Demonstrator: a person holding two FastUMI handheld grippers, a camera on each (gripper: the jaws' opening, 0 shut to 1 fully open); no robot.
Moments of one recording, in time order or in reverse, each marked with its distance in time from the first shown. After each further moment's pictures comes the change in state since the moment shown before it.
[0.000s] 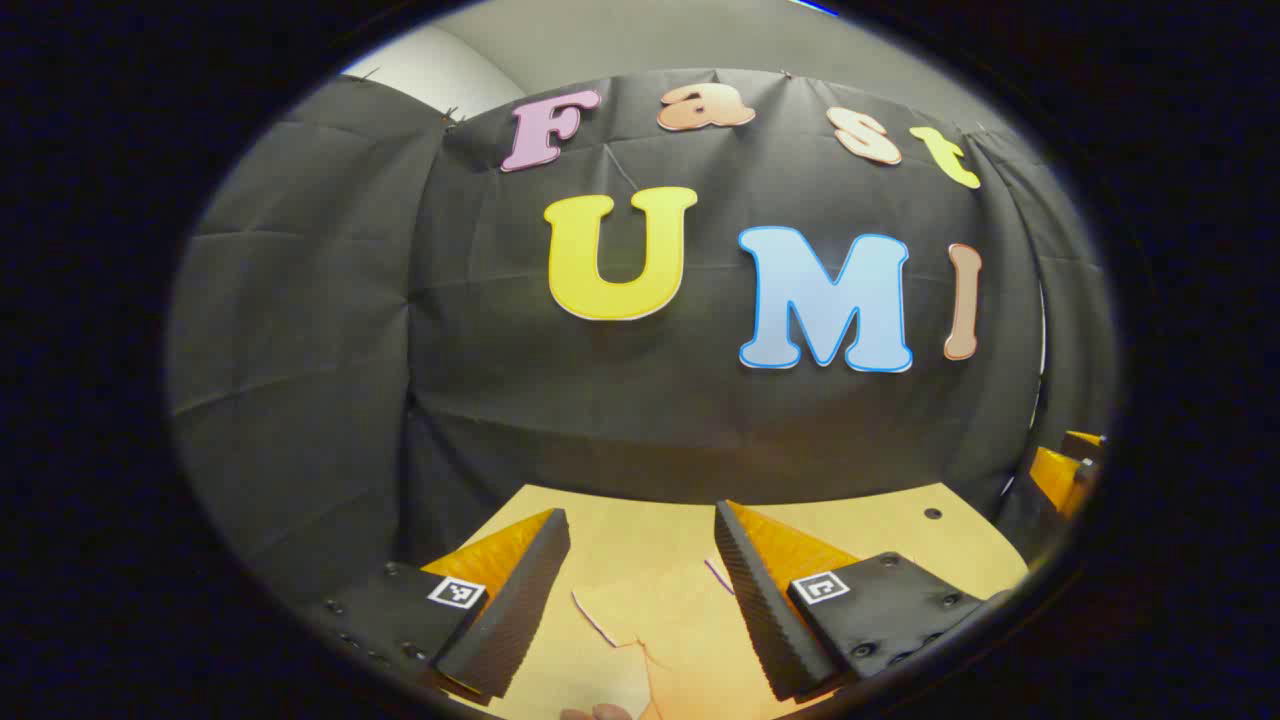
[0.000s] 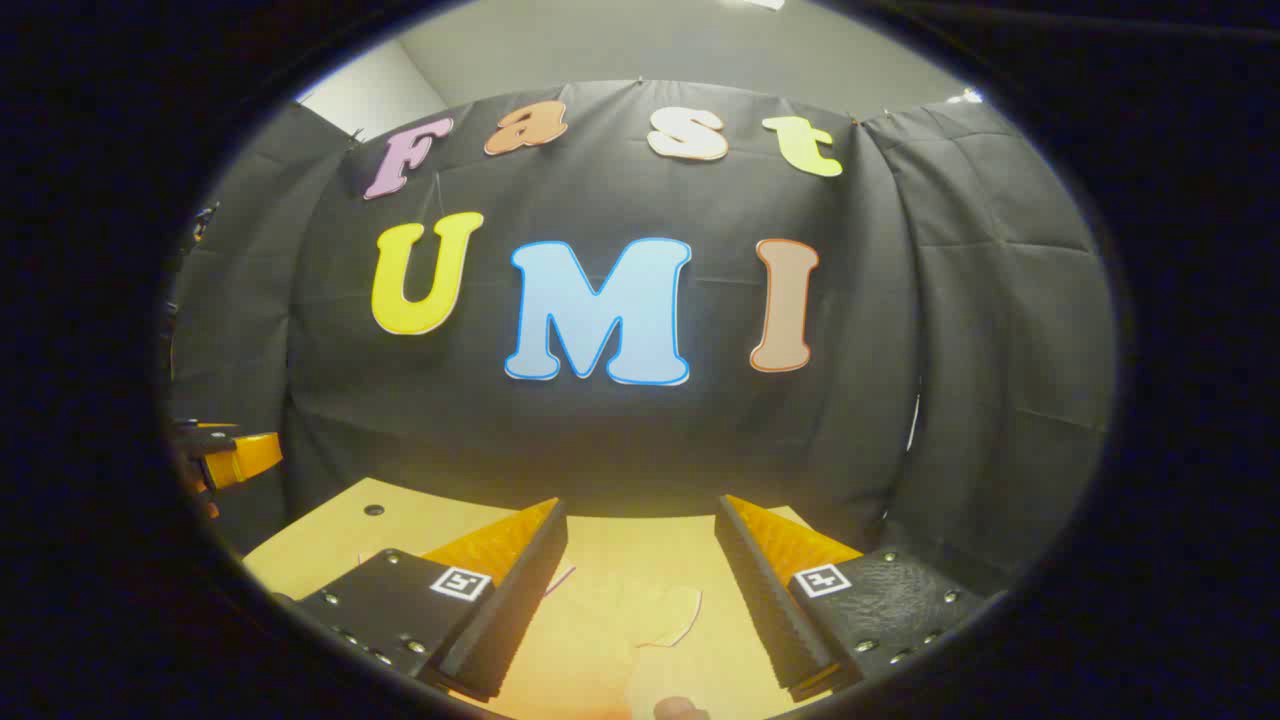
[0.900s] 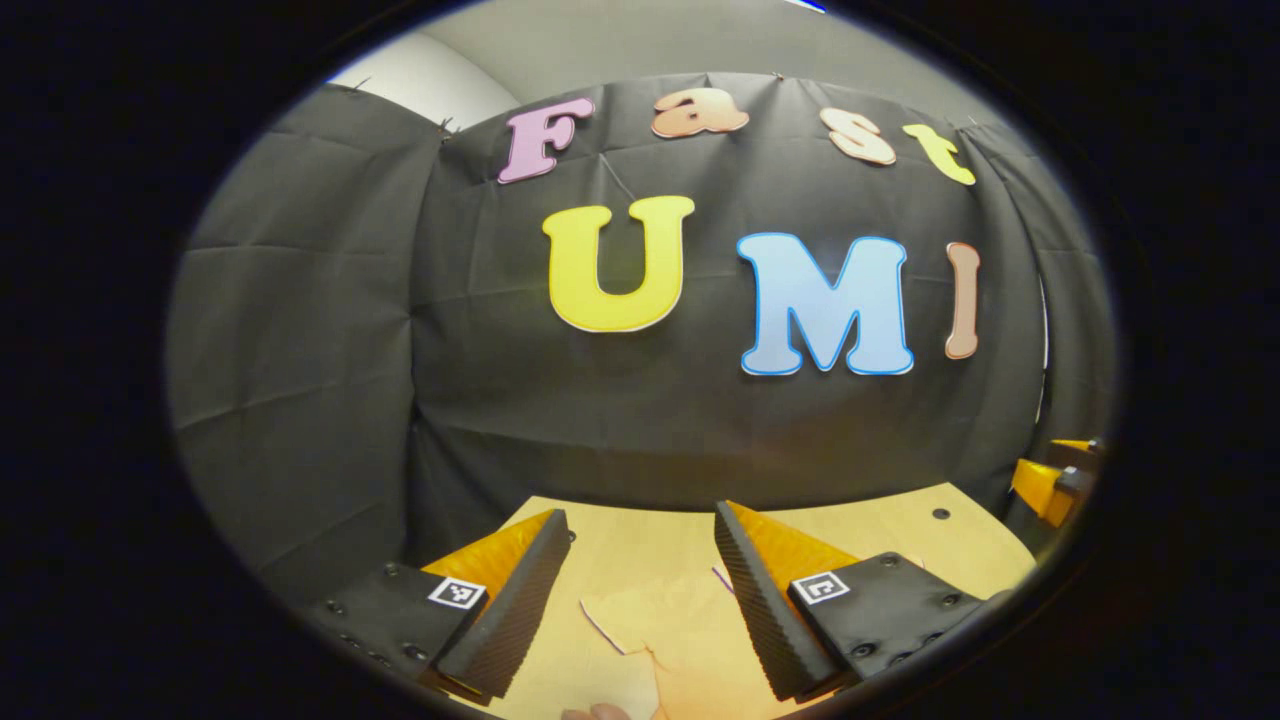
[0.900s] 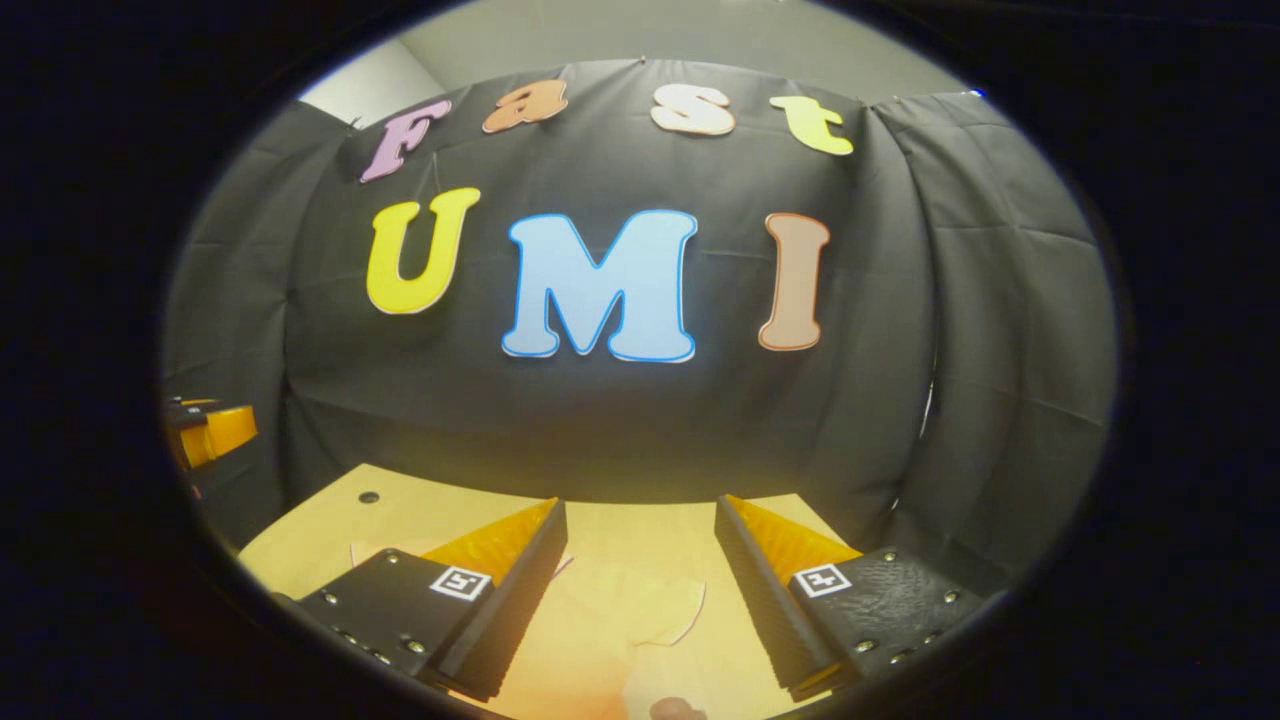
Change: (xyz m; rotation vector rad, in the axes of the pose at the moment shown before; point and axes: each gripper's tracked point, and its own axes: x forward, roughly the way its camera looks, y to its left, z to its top) left arm 0.003 -0.001 0.005 0.023 -0.021 0.002; right arm 0.039 -0.003 -0.030 -0.005 0.083 0.027
